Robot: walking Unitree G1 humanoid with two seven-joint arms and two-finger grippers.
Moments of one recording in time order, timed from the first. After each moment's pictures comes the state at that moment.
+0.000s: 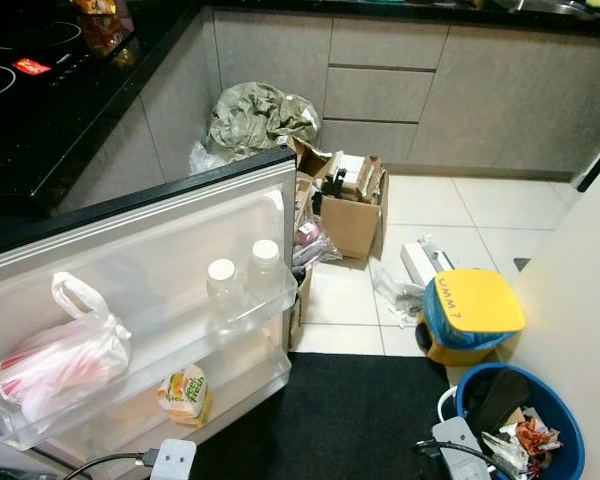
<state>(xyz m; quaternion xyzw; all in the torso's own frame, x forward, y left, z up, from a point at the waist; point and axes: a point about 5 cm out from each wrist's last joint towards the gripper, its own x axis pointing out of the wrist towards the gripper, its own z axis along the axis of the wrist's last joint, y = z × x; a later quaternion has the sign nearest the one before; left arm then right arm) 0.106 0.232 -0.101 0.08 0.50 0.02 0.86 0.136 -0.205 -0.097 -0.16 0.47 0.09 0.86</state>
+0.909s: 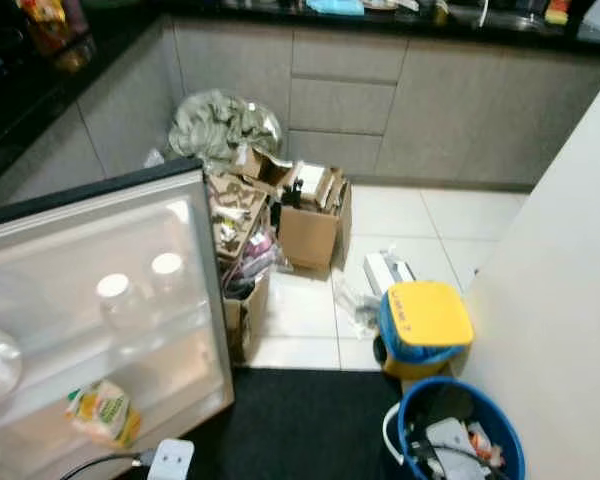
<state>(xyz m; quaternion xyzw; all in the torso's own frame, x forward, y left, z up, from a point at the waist) 0.111 0.234 -0.099 0.09 0.49 0.02 0.87 0.136 -0.201 -0.098 -0.16 0.47 0.09 0.86</state>
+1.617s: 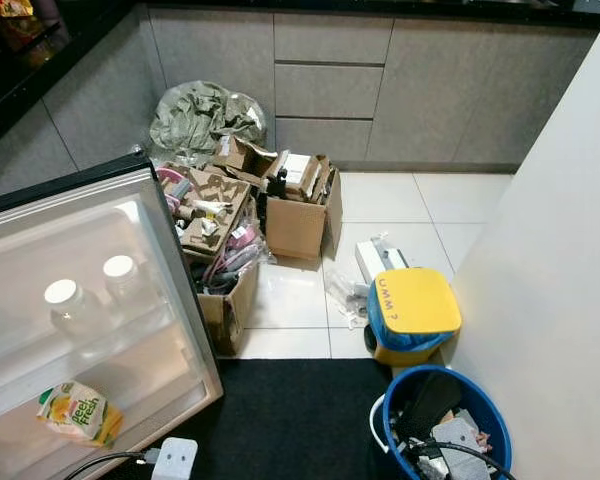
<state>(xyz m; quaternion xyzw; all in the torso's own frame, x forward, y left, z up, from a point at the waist) 0.107 0.232 -0.101 0.08 0.50 0.02 0.86 0.133 -0.205 -0.098 -0.17 0.47 0.09 0.86</state>
